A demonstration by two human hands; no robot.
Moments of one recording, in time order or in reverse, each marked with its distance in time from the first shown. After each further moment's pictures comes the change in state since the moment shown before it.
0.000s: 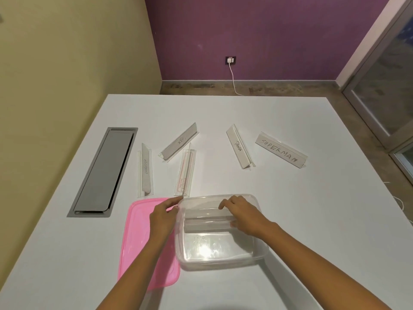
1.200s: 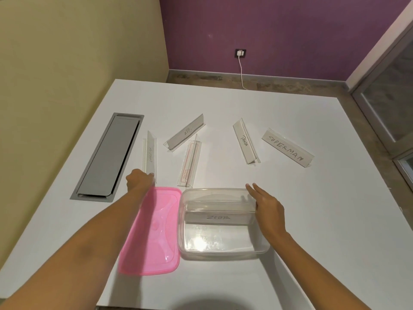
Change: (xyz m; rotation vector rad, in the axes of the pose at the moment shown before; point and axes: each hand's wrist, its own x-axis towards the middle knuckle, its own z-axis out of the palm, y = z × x) left_hand 0.109 -0.003 -0.050 0.317 0.298 -0.341; right_hand -0.022 0.018 0.017 0.059 0.619 0.273
